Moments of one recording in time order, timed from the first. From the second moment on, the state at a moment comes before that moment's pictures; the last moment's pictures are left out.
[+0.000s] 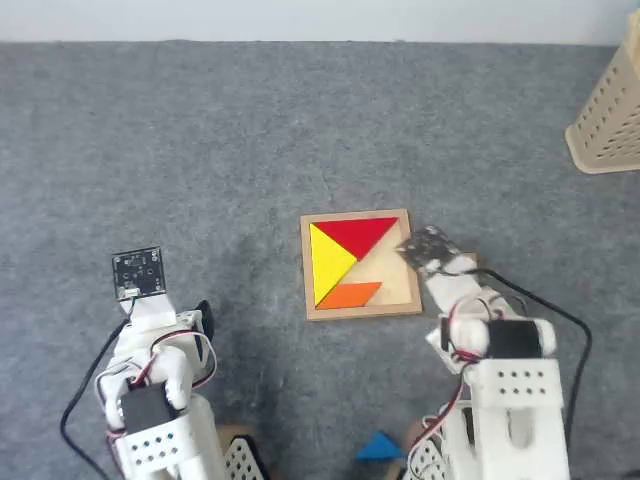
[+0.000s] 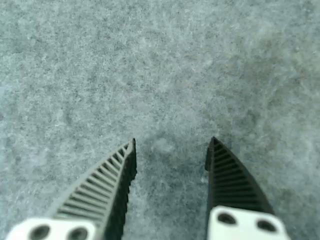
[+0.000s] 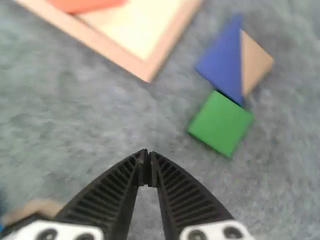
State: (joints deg) left arm -24.2 -103.7 97.3 72.2 -0.5; right arm -4.0 -62.1 67.4 74.8 35.3
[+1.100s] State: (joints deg) left arm -24.2 -103.7 97.3 72.2 -0.5; right arm 8.6 -75.5 90.4 64.0 38.9
